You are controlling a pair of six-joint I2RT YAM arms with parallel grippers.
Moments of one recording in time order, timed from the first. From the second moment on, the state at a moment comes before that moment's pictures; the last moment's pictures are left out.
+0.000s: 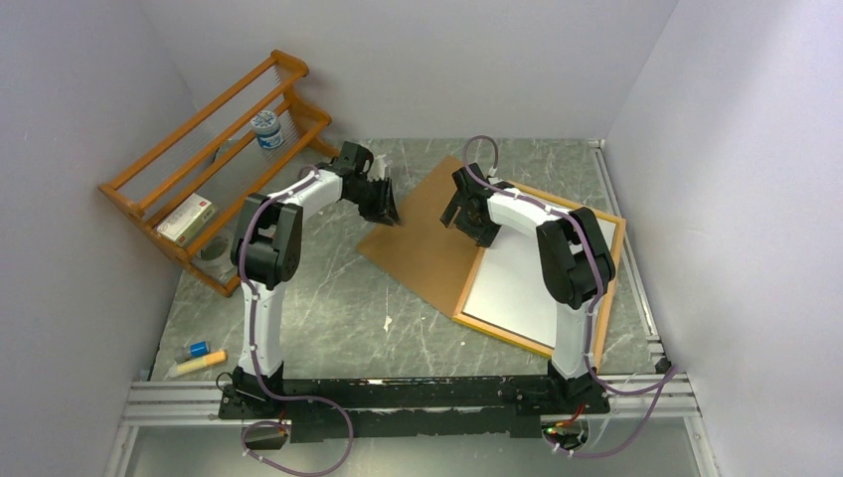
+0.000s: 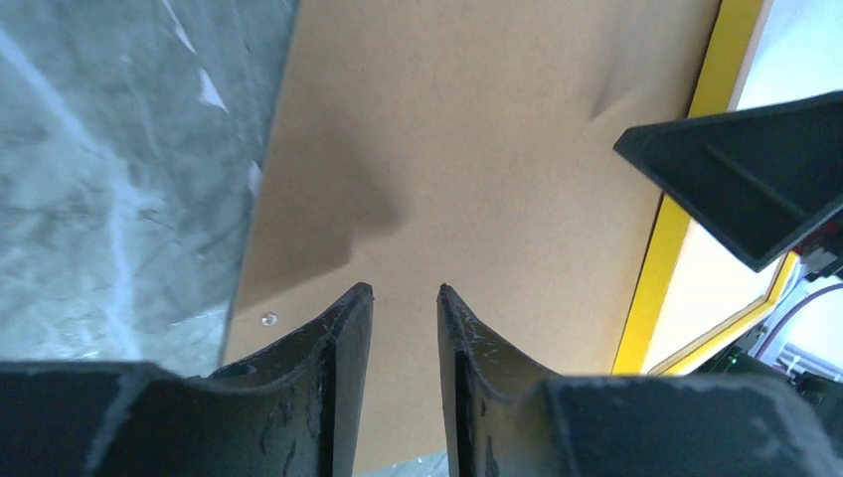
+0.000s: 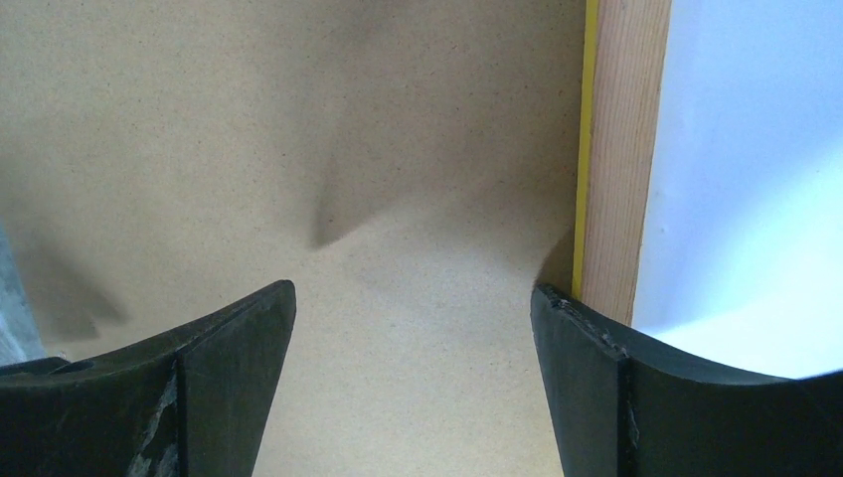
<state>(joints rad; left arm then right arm) -0.33 2.18 1.67 -0.50 0.53 -0.30 0.44 1.99 1.38 -0.53 0.20 0.95</state>
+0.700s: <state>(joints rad) -0.37 2.23 1.69 -0.59 0.42 -0.34 0.41 1.95 1.33 -0.50 0.19 1.02</state>
